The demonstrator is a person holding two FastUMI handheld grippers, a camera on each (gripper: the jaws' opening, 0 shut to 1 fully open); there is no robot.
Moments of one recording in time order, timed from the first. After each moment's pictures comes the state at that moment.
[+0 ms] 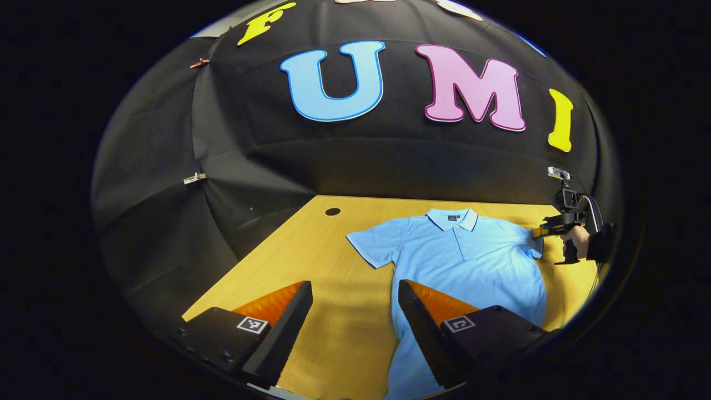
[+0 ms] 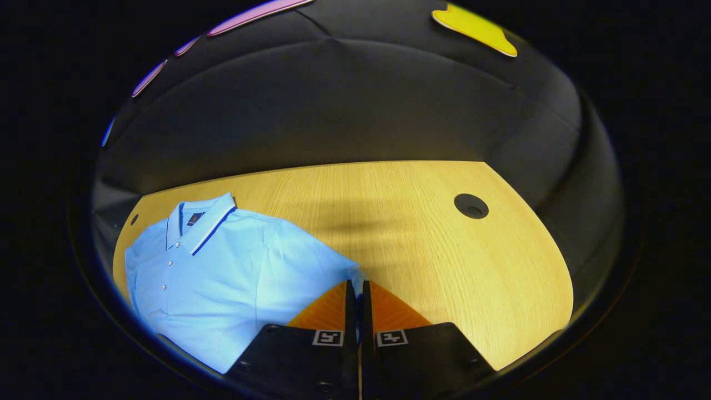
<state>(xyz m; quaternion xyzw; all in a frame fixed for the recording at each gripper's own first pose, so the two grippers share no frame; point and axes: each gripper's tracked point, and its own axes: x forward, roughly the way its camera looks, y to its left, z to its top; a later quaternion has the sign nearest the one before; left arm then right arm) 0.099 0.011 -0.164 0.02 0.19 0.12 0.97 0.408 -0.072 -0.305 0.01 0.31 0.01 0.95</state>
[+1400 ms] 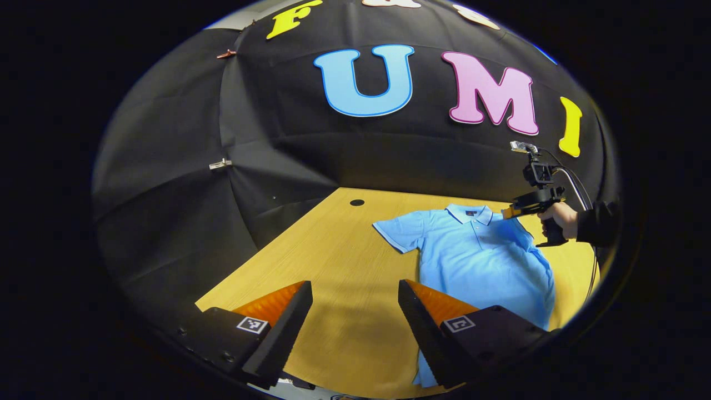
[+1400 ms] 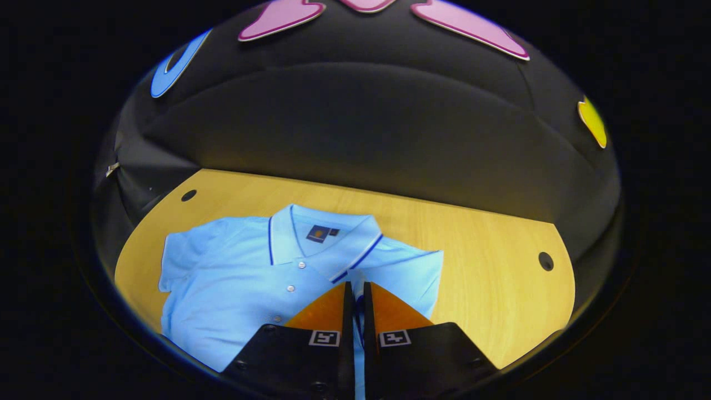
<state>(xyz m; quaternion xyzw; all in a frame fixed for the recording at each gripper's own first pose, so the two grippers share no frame) 0.044 0.057 -0.178 0.00 0.18 0.16 0.97 0.395 0.150 -0.262 -0.07 0.28 0.14 0.95</state>
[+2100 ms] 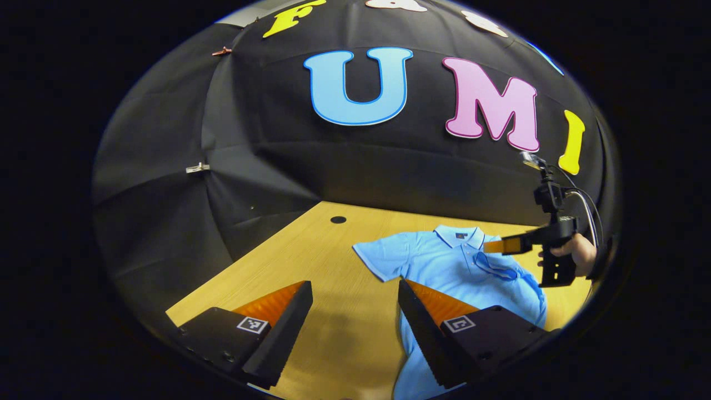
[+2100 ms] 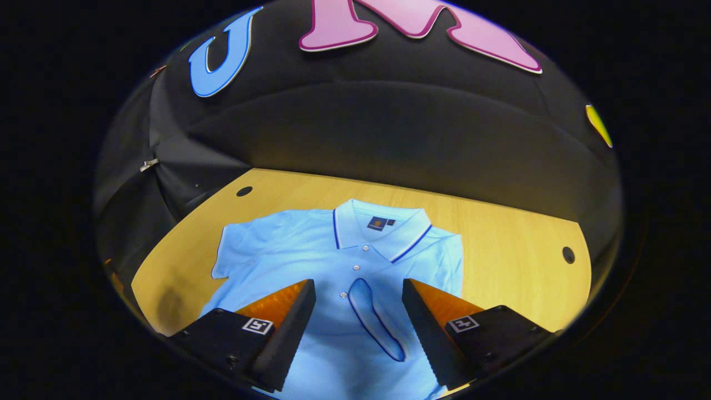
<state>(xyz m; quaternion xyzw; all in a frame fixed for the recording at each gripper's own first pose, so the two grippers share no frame) 0.135 0.044 -0.163 -0.03 0.14 0.12 0.98 0.324 0.168 -0.234 -0.06 0.27 0.22 0.94</state>
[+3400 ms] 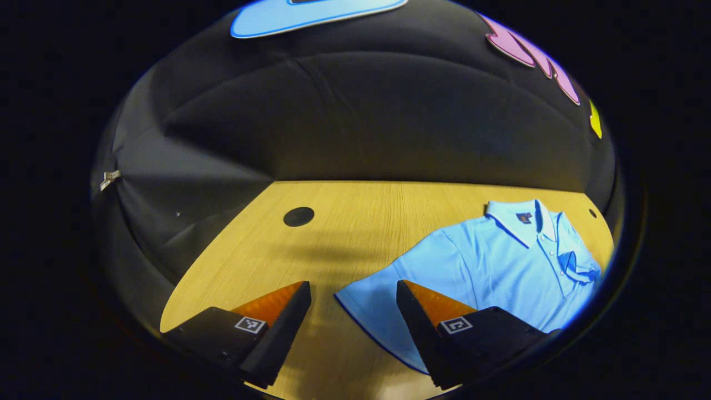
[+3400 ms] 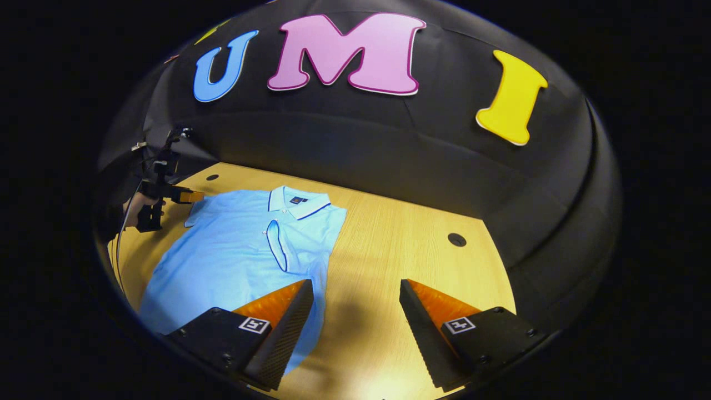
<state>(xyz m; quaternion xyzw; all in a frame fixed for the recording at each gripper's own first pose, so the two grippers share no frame) 0.417 0.106 -0.289 0.04 0.26 0.05 0.96 0.213 -0.027 -0.200 -0.10 0.22 0.11 0.96</state>
